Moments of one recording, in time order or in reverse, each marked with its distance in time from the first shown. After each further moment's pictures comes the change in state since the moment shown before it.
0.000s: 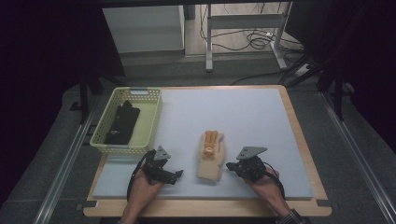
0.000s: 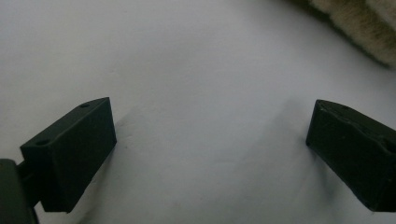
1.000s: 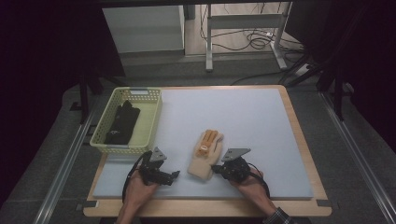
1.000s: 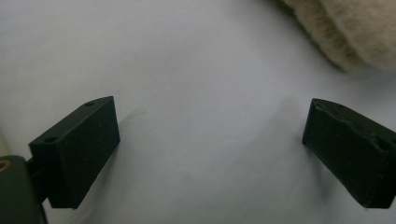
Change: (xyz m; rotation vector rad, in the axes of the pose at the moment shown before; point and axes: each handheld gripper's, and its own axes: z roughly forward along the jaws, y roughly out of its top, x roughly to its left) left arm 0.005 -0.009 -0.010 0.001 0.015 -0.010; right arm 0.023 0.015 0.035 -0.007 0.074 -0.012
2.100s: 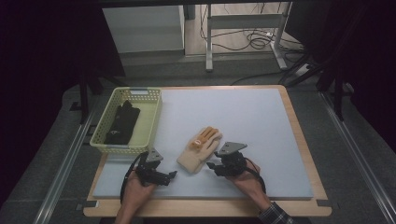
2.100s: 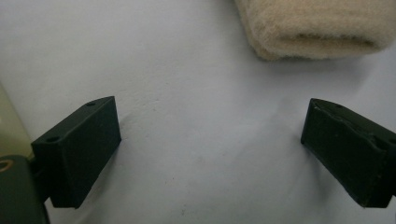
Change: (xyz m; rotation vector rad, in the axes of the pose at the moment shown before) left arm 0.004 -0.005 -0.003 -0.008 -0.005 -0.011; right arm -0.004 0.019 0.005 -0.049 -0.118 -0.029
